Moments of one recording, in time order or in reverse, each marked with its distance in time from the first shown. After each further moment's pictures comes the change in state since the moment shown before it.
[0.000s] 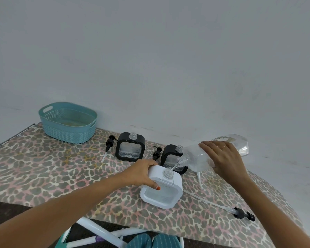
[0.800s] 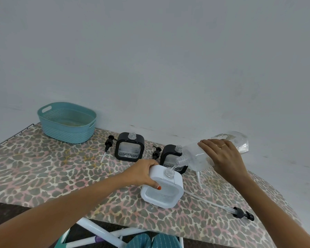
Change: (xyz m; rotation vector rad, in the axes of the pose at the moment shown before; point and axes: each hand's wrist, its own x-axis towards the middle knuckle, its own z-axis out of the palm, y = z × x) left_hand 0.002 0.003 0.003 -0.017 0.006 -0.022; right_hand 0.005 0.001 -0.005 -0.023 0.037 -0.044
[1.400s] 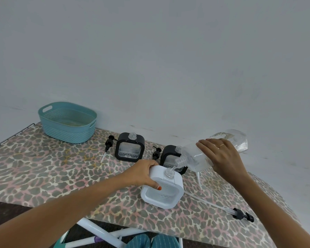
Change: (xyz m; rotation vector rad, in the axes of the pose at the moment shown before) left_hand 0.000 0.000 0.001 -0.003 0.015 0.003; right_hand 0.006 -0.001 -0.003 -0.017 0.007 -0.057
